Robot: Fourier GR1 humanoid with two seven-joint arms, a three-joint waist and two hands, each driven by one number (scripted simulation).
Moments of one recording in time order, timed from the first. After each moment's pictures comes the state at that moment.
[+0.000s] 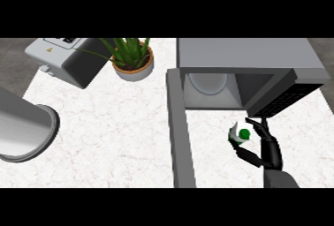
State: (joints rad) left arm 0.47 0.01 0.55 -2.33 0.50 -0.43 0.11; right arm -0.28 -0.13 -0.21 -0.53 0.06 -0.09 -1.02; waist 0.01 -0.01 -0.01
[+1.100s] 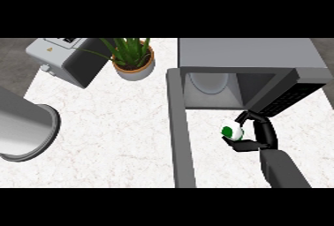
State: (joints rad) left arm 0.49 0.02 0.58 -2.33 0.55 -0.45 0.11; right arm -0.45 -0.16 -0.18 -0.44 0.09 0.03 -1.04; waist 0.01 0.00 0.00
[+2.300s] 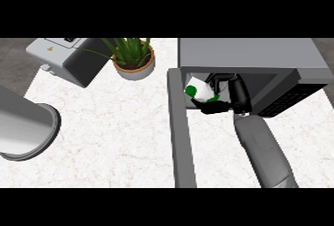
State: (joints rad) left arm 0.48 0.03 0.67 -2.29 0.61 -0.52 0.12; right arm -0.59 -0.04 -0.03 -0.88 0.21 -0.18 -0.53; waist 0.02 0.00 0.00
